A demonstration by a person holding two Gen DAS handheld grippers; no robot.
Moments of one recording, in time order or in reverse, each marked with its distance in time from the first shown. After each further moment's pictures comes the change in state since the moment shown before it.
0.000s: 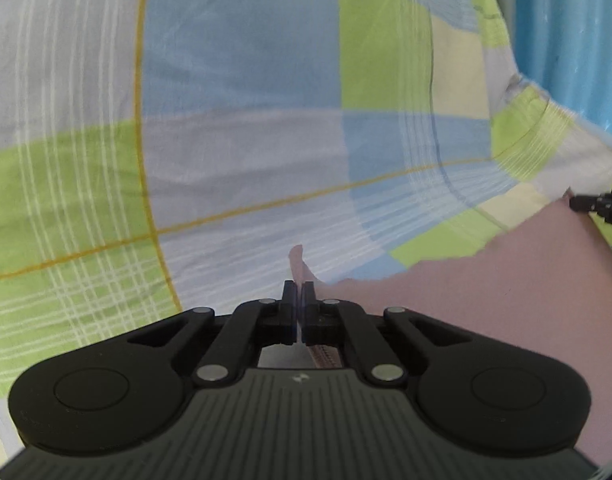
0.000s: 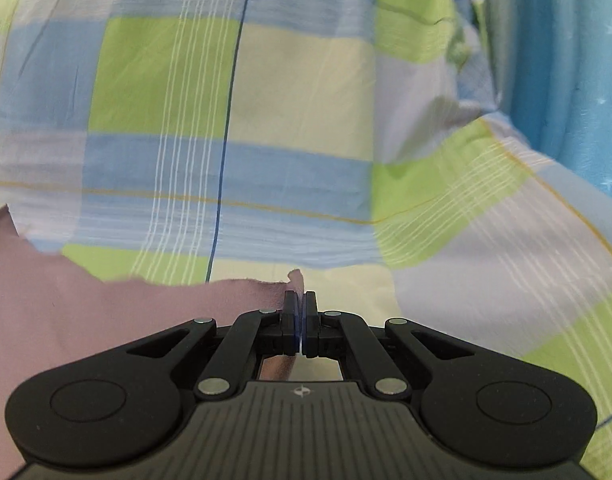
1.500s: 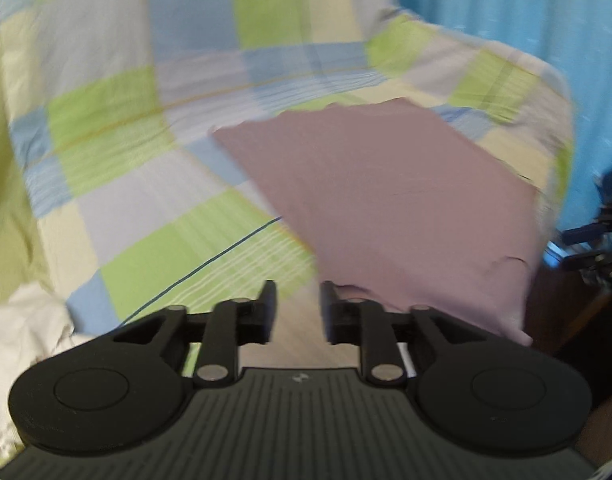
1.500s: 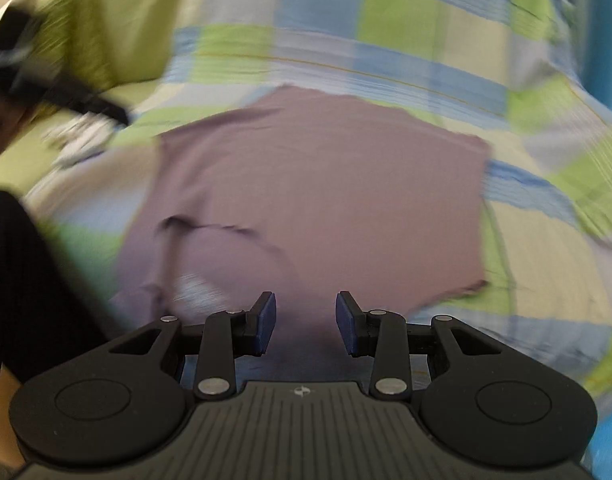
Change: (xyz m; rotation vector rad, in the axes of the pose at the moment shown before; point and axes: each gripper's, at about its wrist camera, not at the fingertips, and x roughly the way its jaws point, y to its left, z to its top) left arm -0.276 -0.087 -0.142 0.245 0.081 -0.118; right arm -0.322 0.189 -0.177 -0.191 0.124 0.354
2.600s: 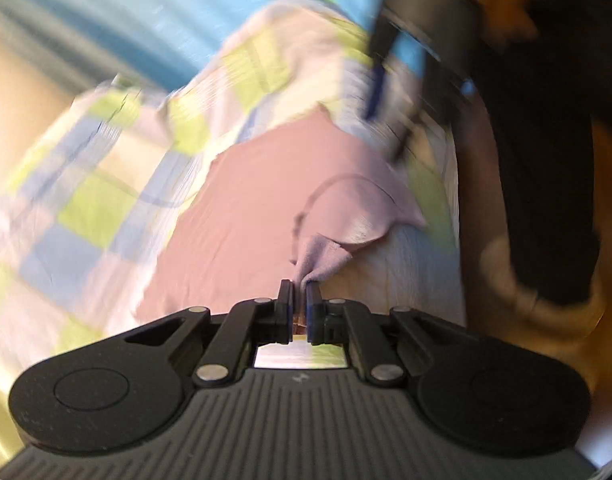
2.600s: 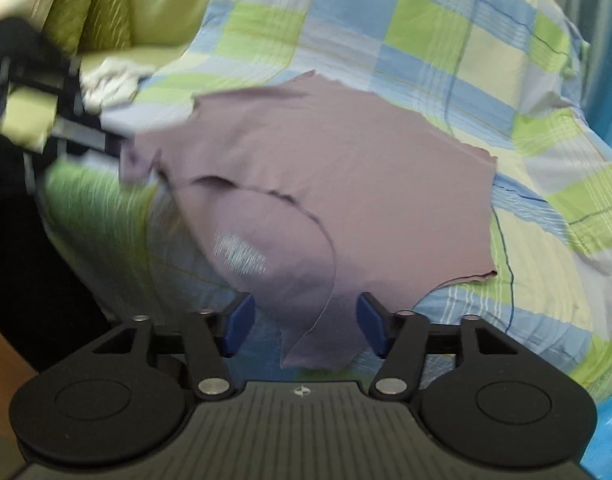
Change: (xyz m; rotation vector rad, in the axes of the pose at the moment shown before) left arm -0.022 -0.159 -0.073 0.748 -0.145 0.037; right arm -0.008 0.034 -0.009 -0.123 0.074 -0.110
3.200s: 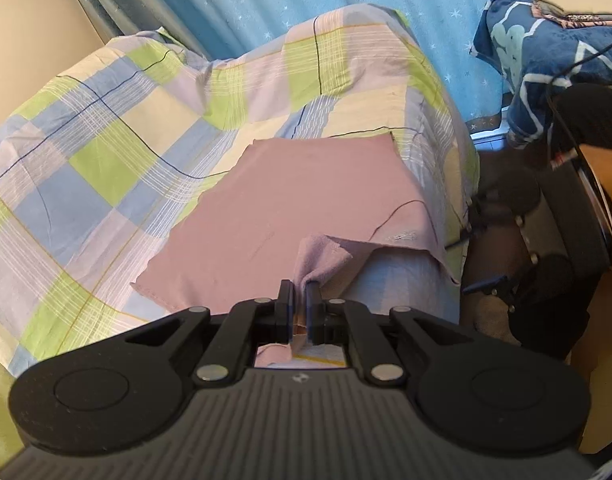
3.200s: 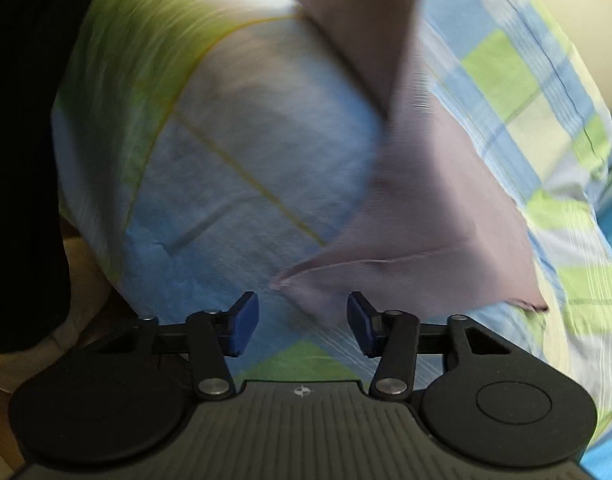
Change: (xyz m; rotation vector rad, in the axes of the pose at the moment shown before) left arm 0.006 0.073 0.022 -0.174 0.031 -0.040; right arm 0.093 0.083 -0.059 -0.391 -0.001 -0.226
